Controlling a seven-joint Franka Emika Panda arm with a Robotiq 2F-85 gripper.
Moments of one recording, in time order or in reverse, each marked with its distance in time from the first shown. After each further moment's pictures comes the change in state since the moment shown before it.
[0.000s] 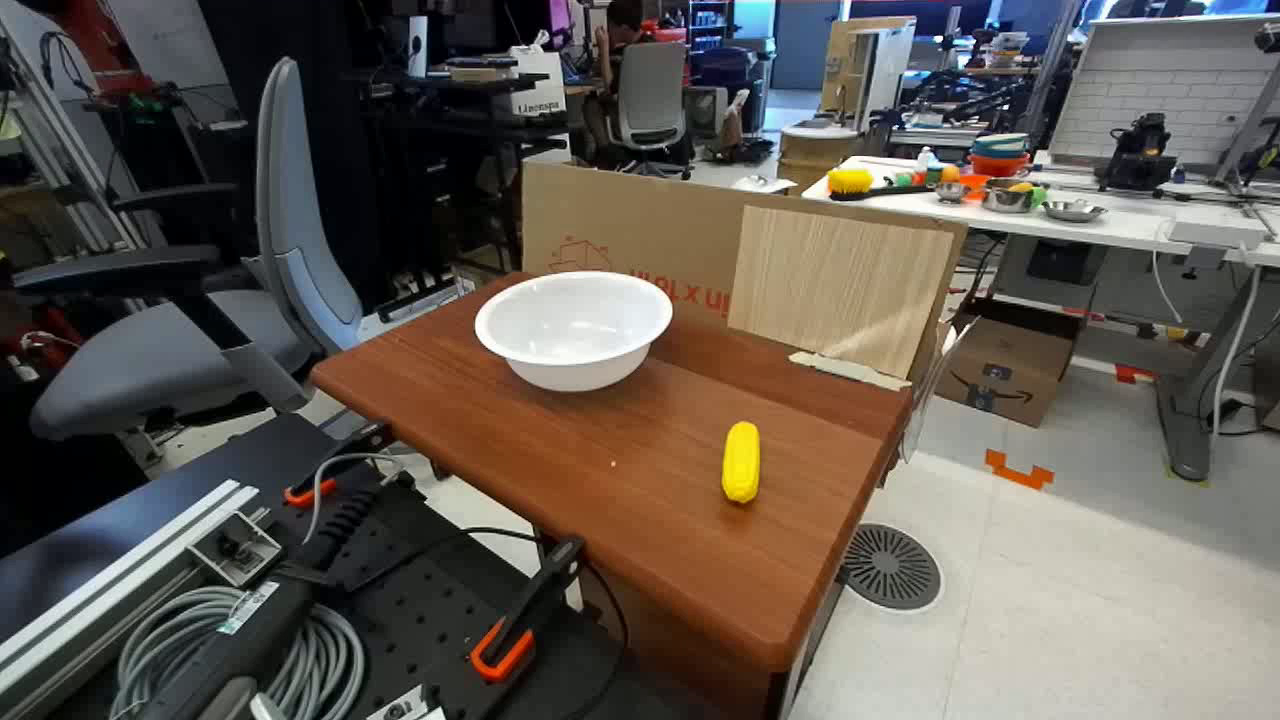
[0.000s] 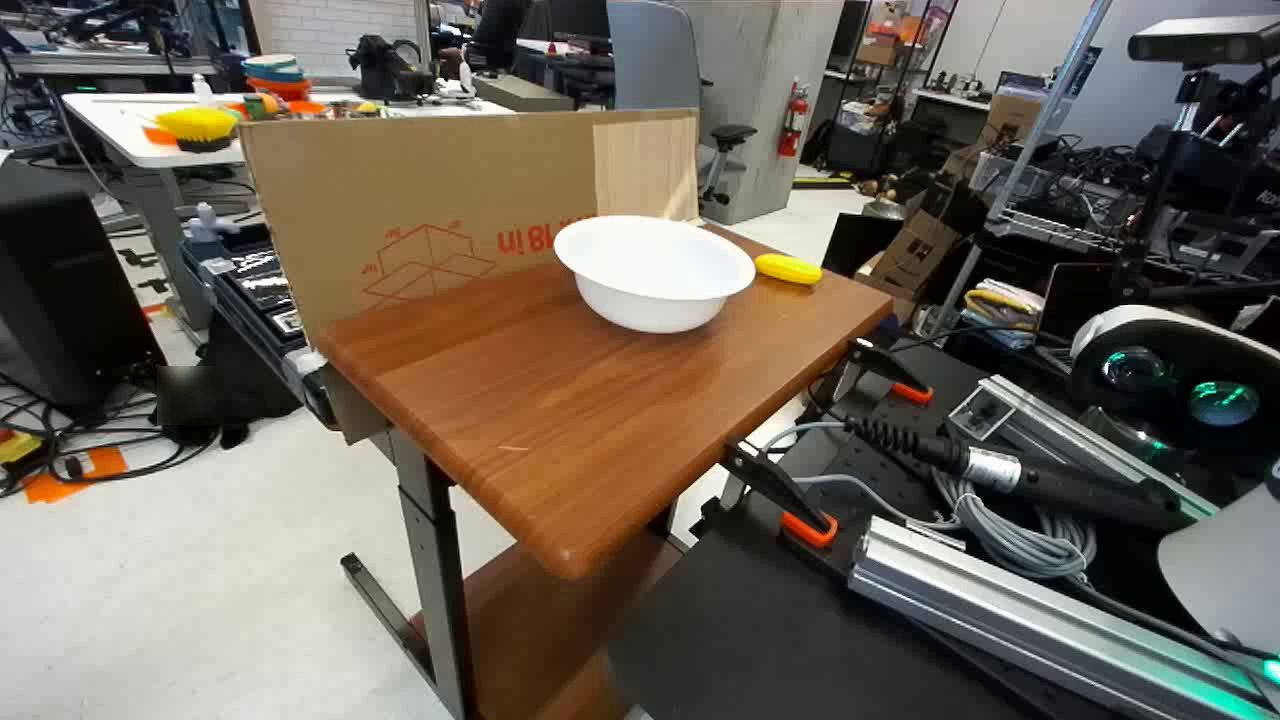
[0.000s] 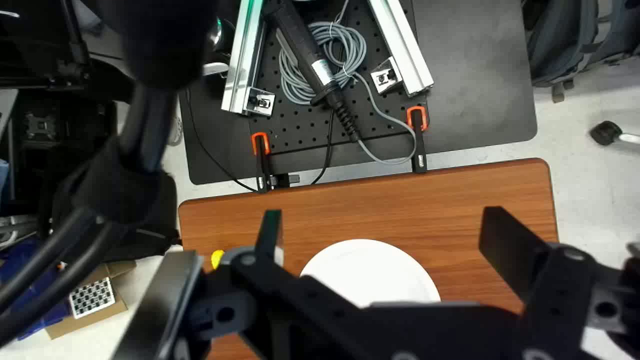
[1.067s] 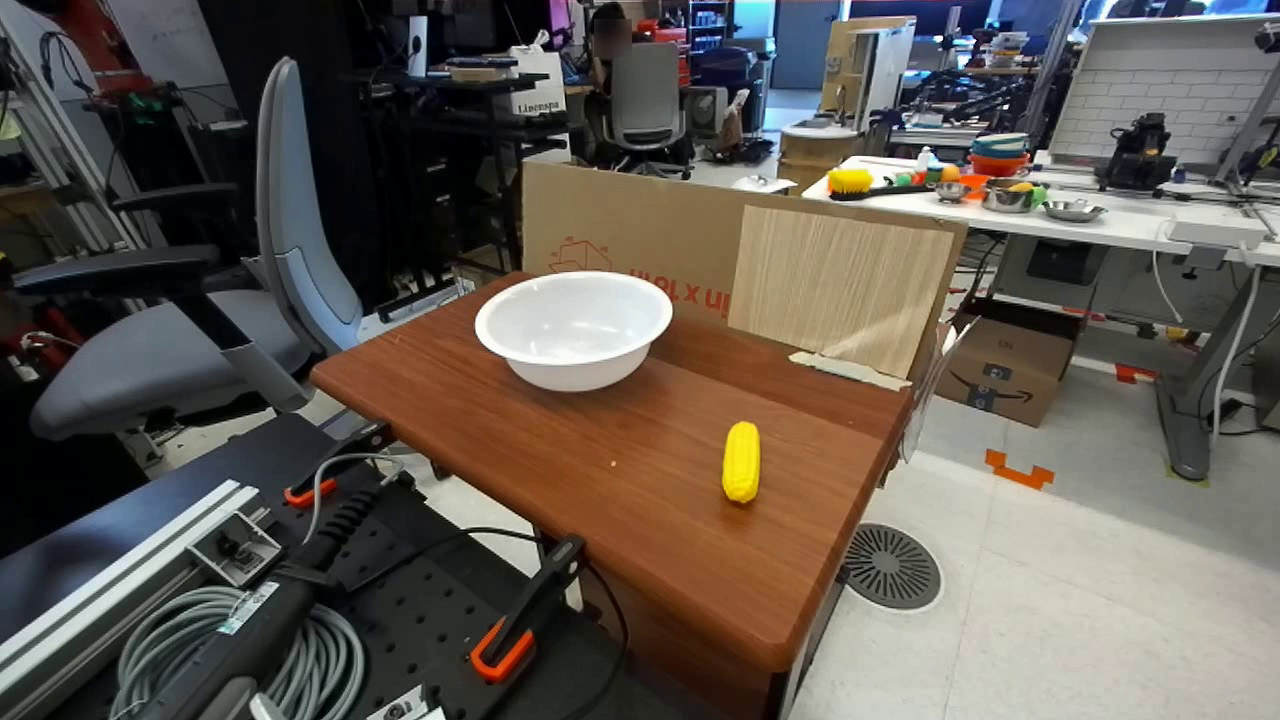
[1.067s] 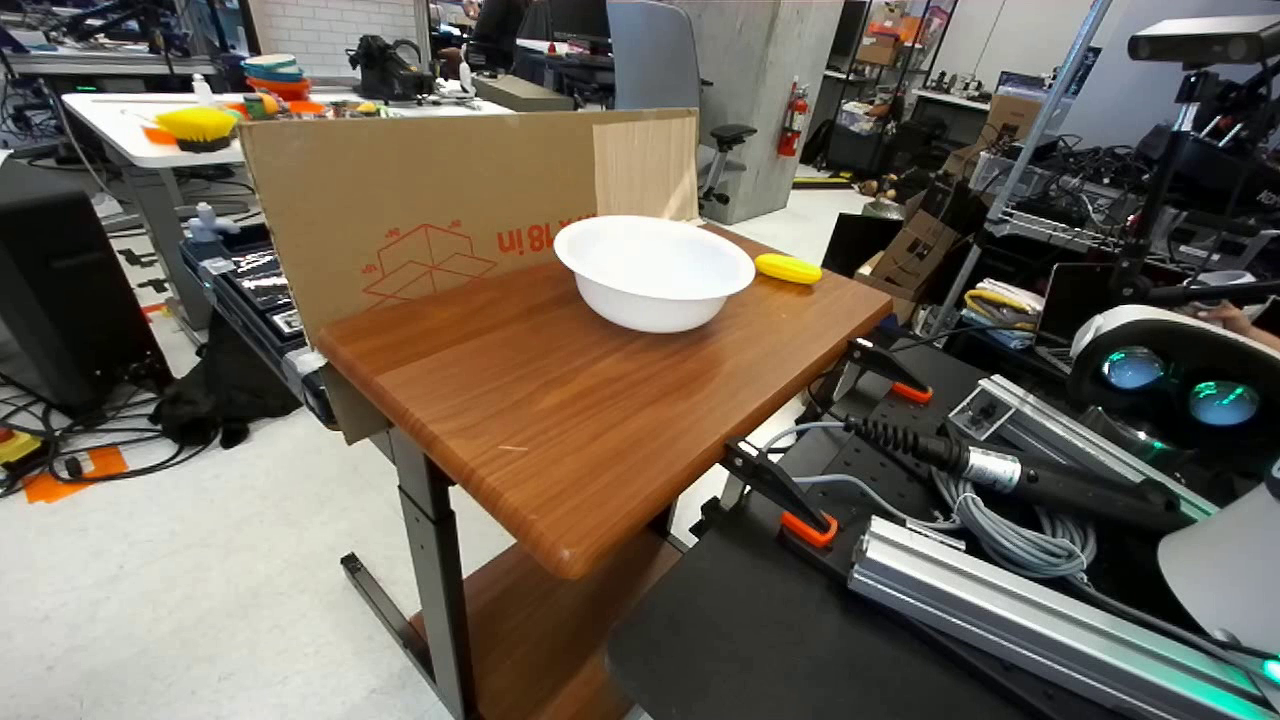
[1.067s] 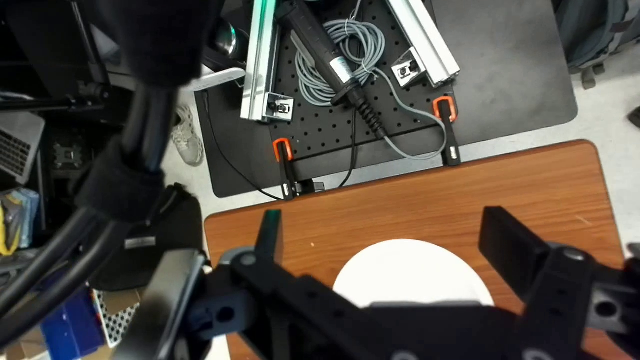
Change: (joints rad) arm 0.019 0.066 -0.068 0.000 -0.047 0.008 0.062
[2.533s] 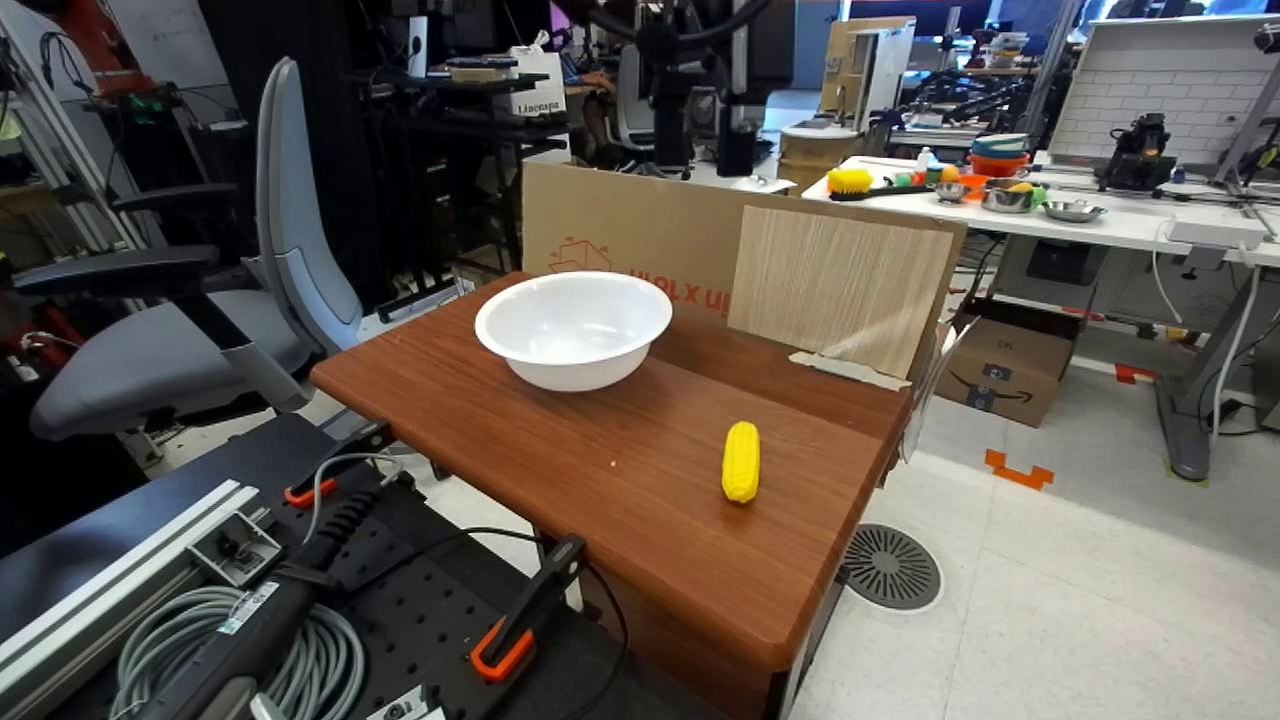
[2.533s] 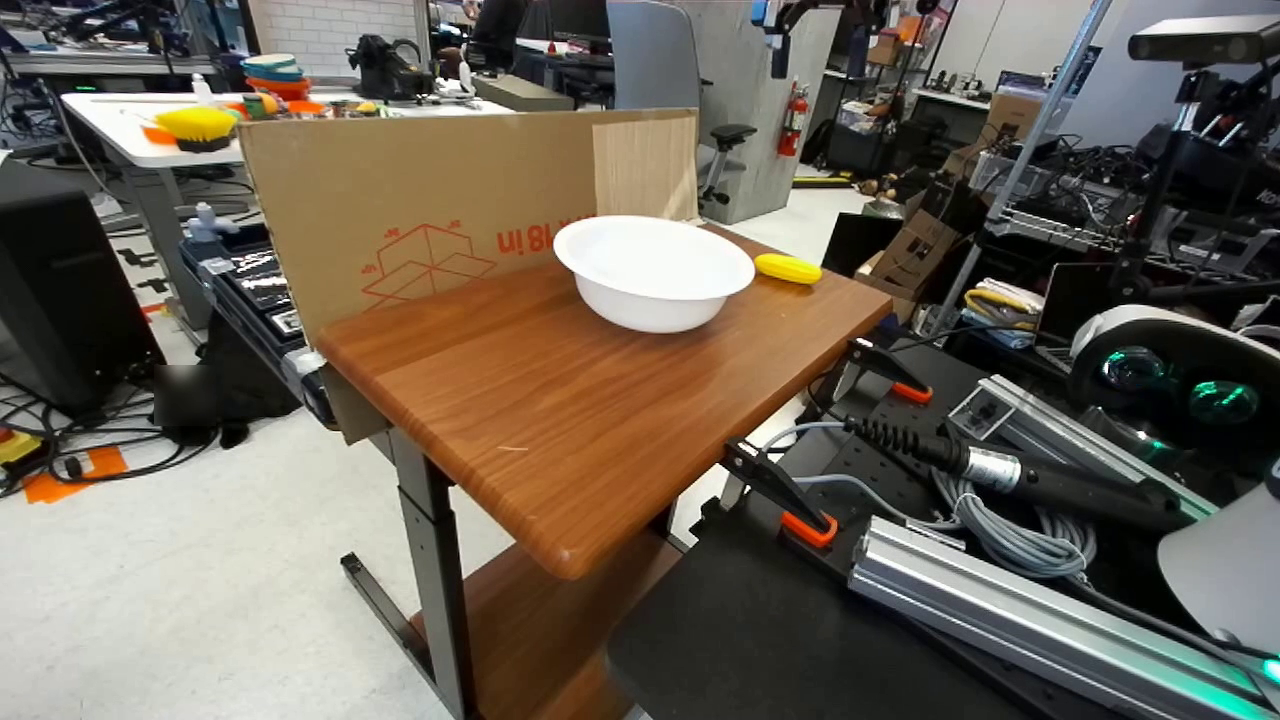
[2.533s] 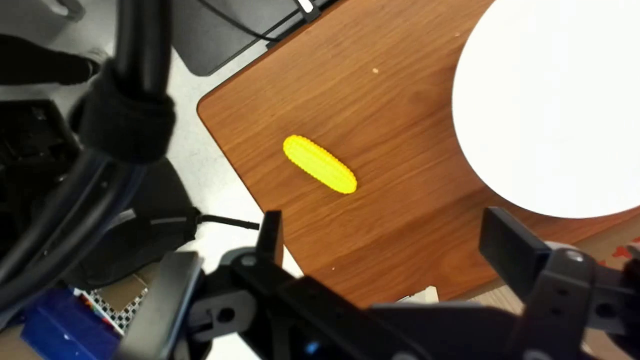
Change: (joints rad) arm -0.150 0.255 -0.298 -0.123 -0.023 0.660 -0.095
